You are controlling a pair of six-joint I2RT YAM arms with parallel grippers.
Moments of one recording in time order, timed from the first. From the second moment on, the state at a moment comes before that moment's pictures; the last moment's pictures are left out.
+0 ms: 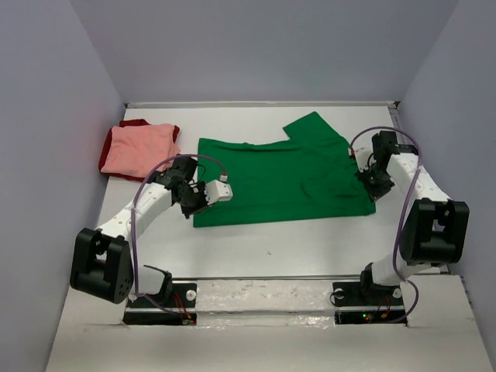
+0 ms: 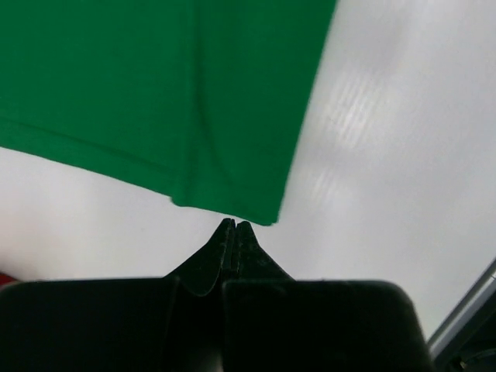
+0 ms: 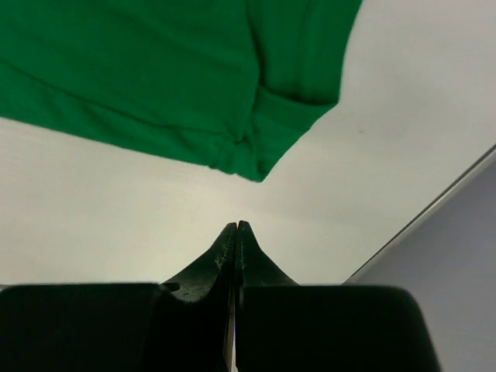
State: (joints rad) left arm -0.34 1.32 0.86 -0.81 0.31 0.93; right arm -0.08 1.54 1.14 -1.00 0.05 -0.53
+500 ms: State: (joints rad) left arm -0.33 1.48 0.92 -0.59 0.29 0.82; right arm -0.08 1.76 1.23 -0.83 0.05 -0.48
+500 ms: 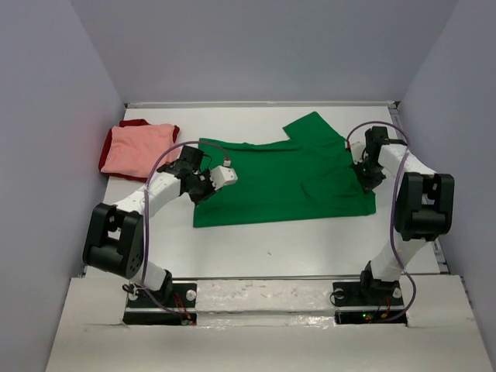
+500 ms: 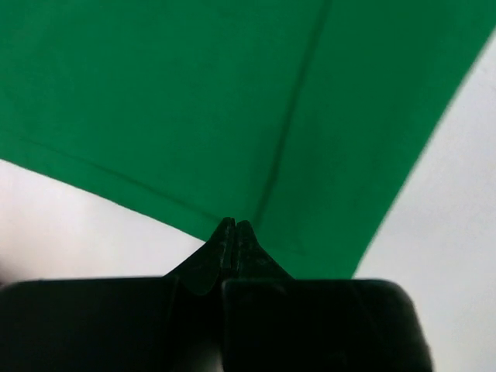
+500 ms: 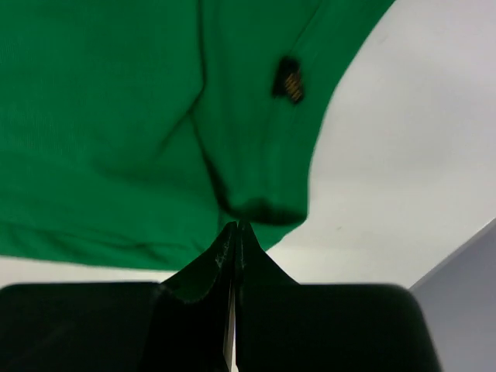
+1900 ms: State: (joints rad) left arm -0.04 2.22 1.72 -0.17 0.60 0.09; right arm -0.08 2.55 2.49 -0.81 -0.19 -0.16
